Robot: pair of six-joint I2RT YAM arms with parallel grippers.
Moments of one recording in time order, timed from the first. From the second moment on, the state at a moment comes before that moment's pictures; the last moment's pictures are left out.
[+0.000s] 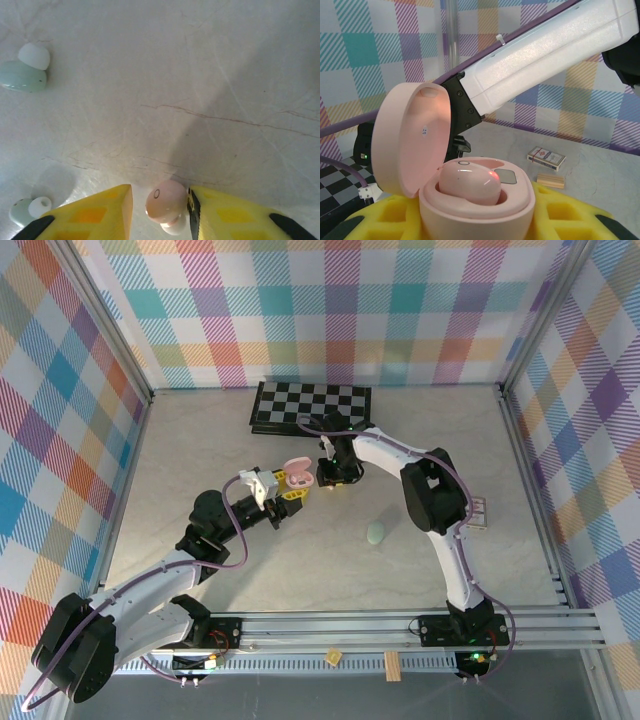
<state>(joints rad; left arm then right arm) -0.56 0.99 0.41 0.68 0.44 -0.01 0.59 2.28 1.82 -0.86 -0.22 0.33</state>
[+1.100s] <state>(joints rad) -0.56 0.96 0.41 0.65 0.45 0.00 0.59 1.96 1.33 -0.85 -0.09 0.25</state>
